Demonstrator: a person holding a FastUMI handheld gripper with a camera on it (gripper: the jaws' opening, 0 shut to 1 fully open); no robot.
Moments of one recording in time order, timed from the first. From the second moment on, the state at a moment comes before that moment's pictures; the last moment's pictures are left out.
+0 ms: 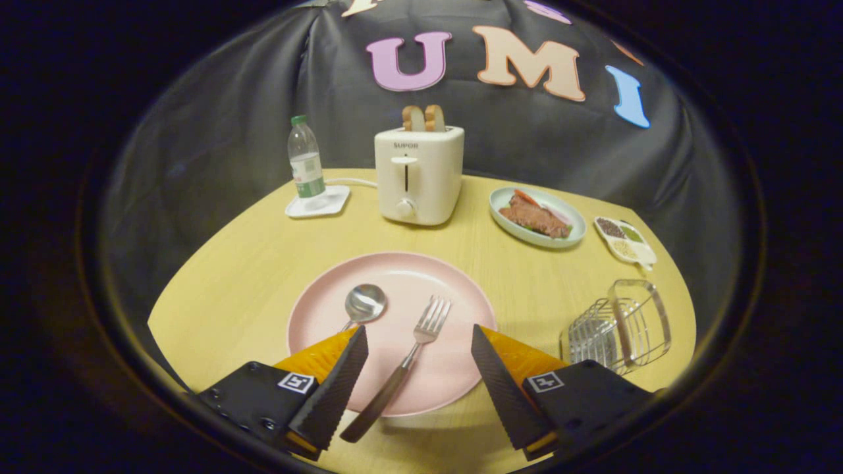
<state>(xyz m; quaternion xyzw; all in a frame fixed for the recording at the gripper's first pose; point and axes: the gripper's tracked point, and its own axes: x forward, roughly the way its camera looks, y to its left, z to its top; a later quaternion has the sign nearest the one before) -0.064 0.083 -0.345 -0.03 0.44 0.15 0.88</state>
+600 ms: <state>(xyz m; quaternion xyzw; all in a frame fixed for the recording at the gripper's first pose) -0.084 0.088 -0.372 -0.06 0.49 0.17 0.85</state>
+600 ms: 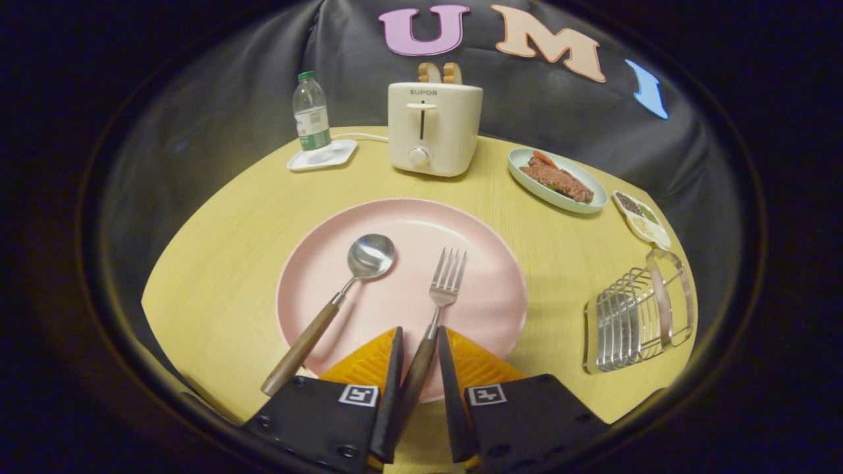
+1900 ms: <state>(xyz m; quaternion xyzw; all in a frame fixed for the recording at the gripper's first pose) -0.044 -0.041 -0.267 -0.06 0.56 0.21 0.80</state>
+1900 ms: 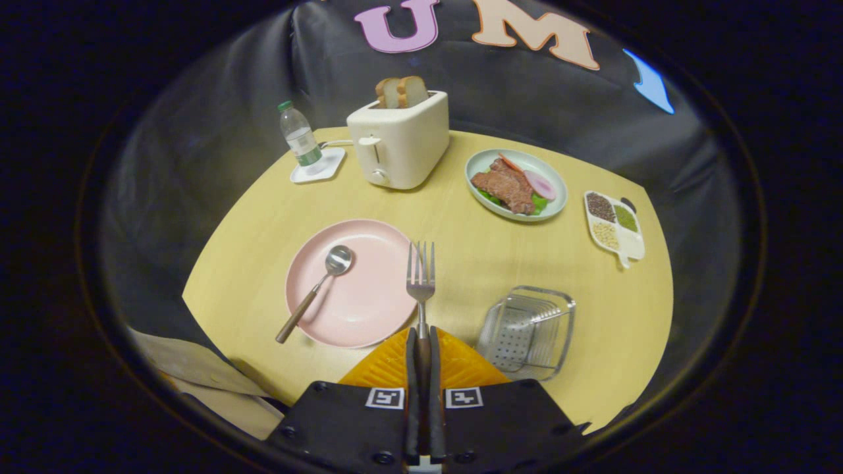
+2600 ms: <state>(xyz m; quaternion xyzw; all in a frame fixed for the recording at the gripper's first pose) -0.048 -0.148 -0.247 -0.18 0.62 0.25 0.72</state>
